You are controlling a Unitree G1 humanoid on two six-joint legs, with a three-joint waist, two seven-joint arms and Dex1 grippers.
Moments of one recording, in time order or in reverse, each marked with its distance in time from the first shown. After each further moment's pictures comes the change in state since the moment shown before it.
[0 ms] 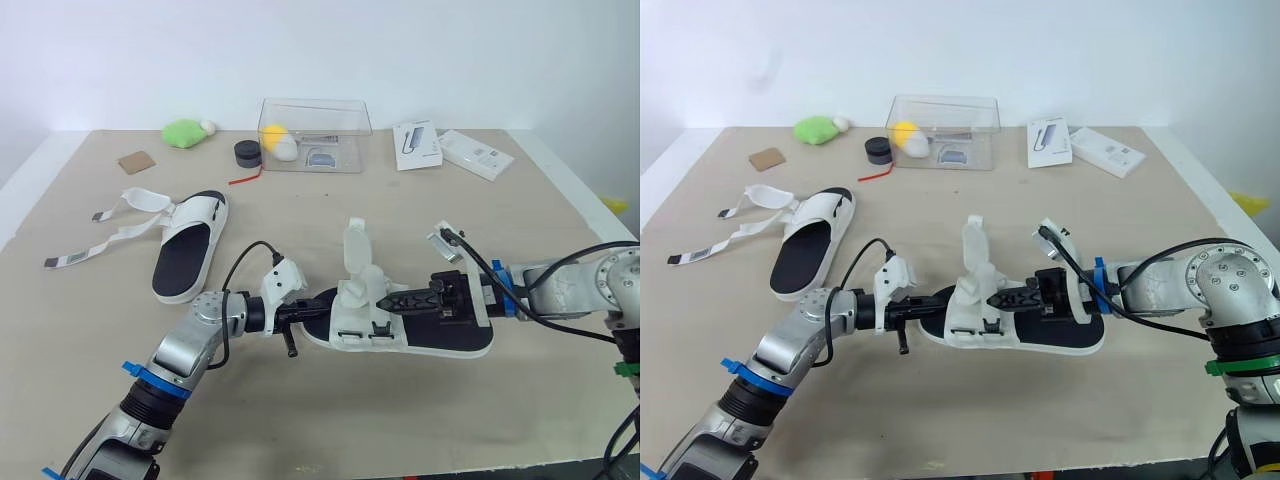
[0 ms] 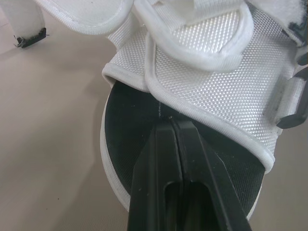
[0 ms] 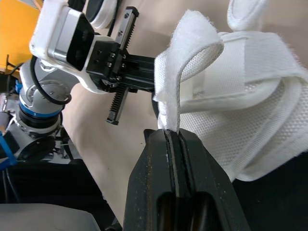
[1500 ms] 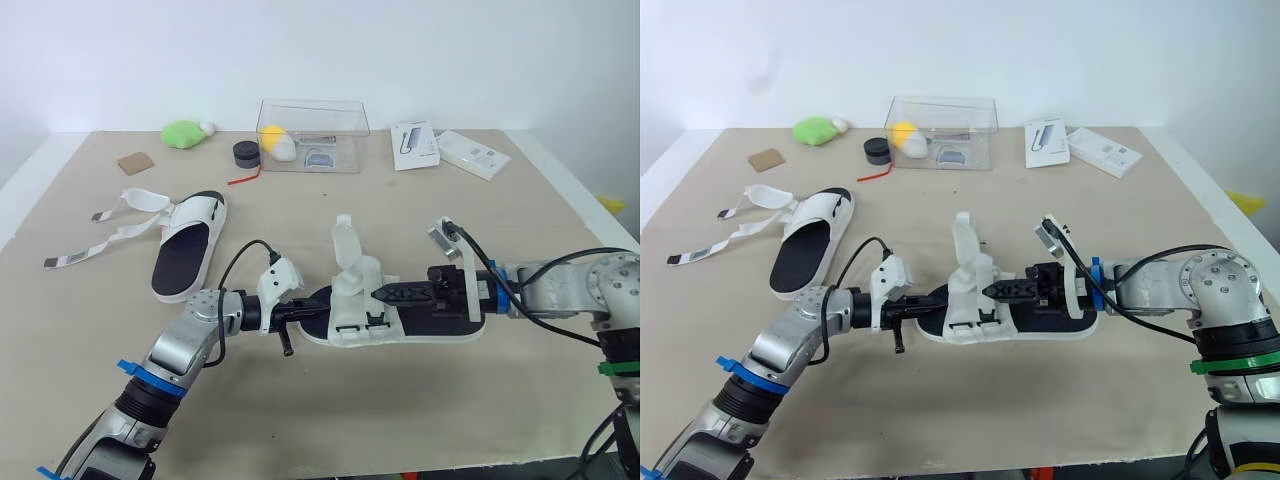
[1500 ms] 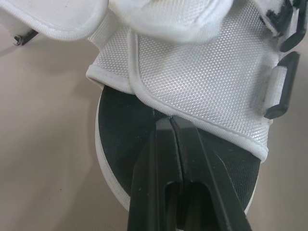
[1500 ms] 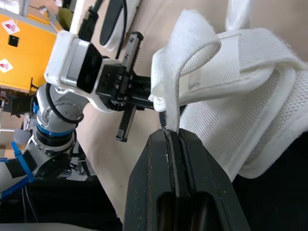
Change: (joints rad) left arm -0.007 0.023 0.008 -0.002 -0.002 0.005 -0.013; right arm 0.021 0.060 -0.050 0.057 -0.014 0.006 -0.028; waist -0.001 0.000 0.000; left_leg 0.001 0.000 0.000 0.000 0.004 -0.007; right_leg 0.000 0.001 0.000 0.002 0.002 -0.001
